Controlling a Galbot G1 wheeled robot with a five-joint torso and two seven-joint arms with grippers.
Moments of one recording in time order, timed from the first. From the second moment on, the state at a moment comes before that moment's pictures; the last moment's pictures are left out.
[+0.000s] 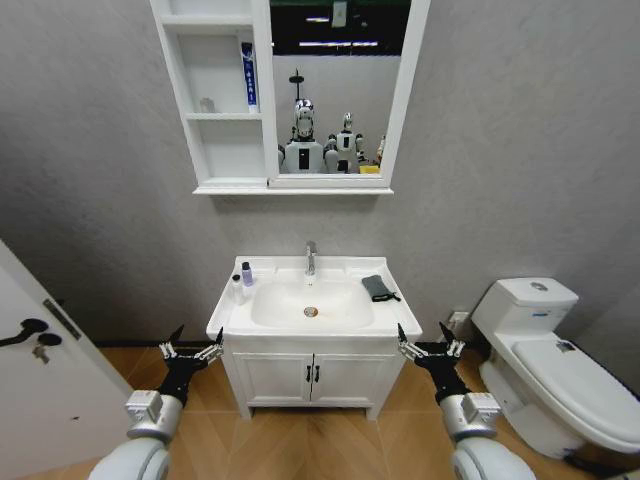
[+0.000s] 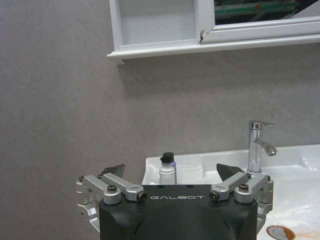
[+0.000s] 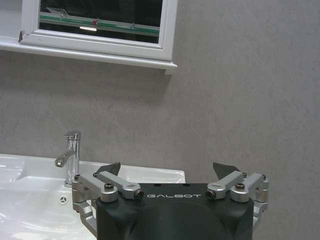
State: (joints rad) left arm 1.69 -1.37 -0.73 -2.29 -0.20 0.17 0.04; right arm -1.71 1.41 0.69 2.29 0.11 -0.08 0.02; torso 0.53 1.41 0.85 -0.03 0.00
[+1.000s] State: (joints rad) left arm 1.64 -1.34 -0.72 -2.26 -0.21 0.18 0.01; right arm -1.67 1.42 0.69 2.24 0.11 -0.08 0.03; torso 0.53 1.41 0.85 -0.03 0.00
